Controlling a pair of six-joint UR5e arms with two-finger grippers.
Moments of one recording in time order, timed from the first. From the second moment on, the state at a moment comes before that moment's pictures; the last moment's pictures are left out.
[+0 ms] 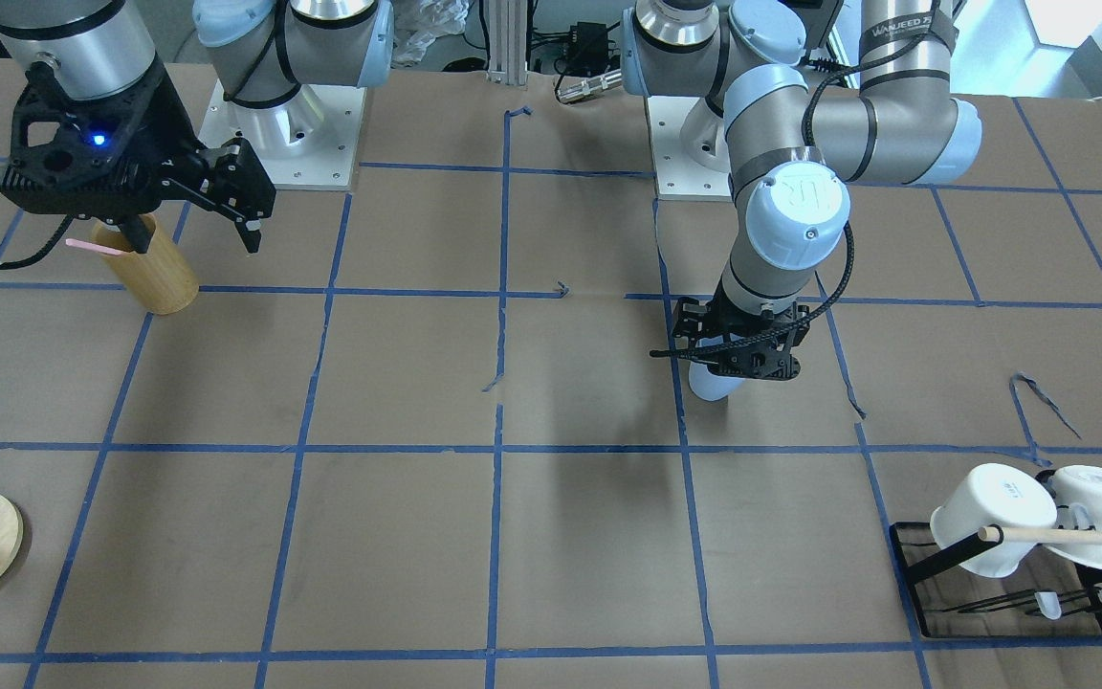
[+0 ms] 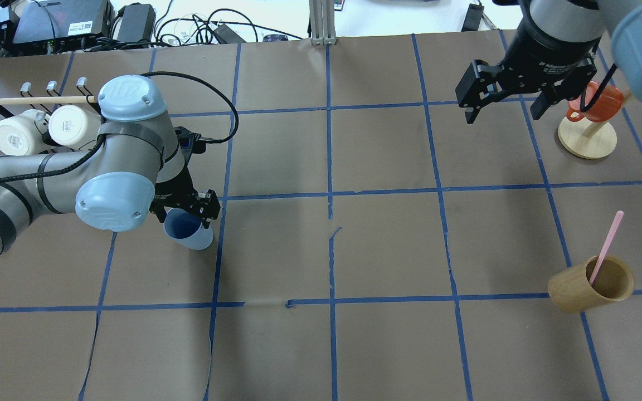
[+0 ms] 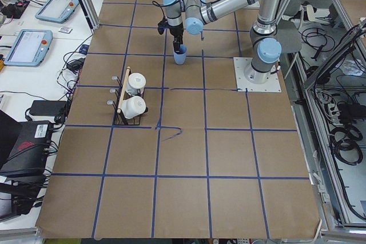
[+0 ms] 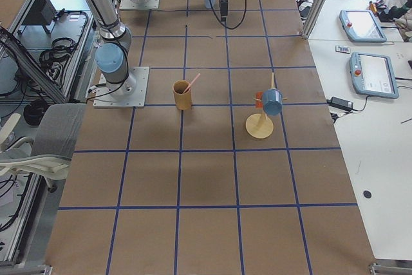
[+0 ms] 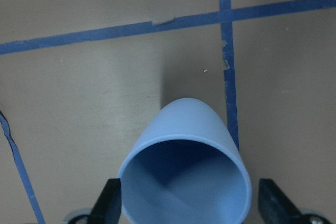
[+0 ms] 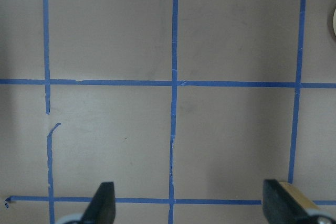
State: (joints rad) left arm -1.56 -1.73 -1.98 -1.16 1.69 0.12; right arm 1.52 -1.59 1.58 -1.61 -1.56 -0.06
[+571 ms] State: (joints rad) left arm -1.57 -1.74 -1.98 -1.15 1.70 0.12; right arm 1.24 -1.59 1.58 -1.44 -1.56 -0.23
